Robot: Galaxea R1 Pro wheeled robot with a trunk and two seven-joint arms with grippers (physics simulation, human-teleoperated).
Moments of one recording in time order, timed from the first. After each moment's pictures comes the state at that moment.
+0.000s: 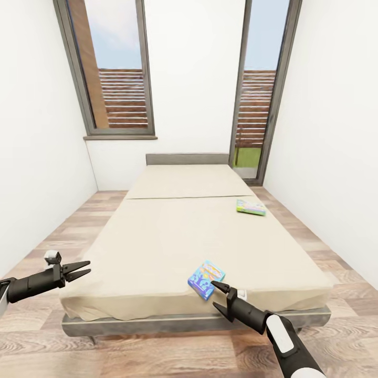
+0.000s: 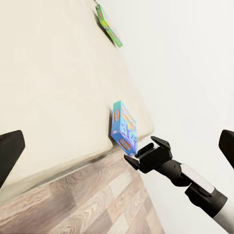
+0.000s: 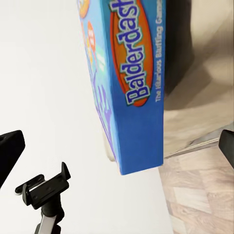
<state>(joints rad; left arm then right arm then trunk) -0.67 0.48 0.40 -0.61 0.01 0.77 -1.57 -0.47 0.07 -0.33 -0.69 -0.71 0.88 0.61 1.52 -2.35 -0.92</state>
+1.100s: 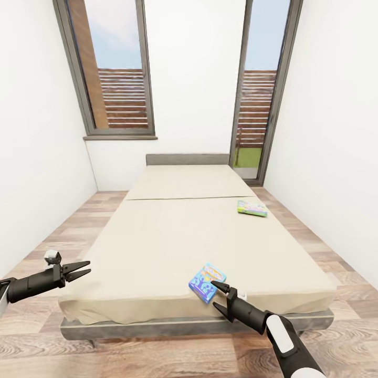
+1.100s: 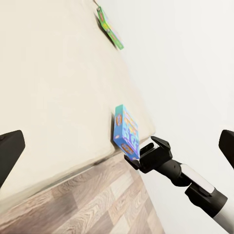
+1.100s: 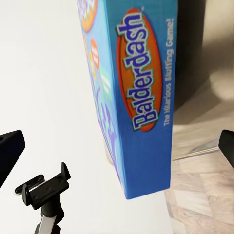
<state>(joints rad) -0.67 0.48 0.40 -0.61 0.01 0.77 -1.57 -0.47 0.07 -0.33 -0.69 -0.71 0.88 0.61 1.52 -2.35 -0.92</state>
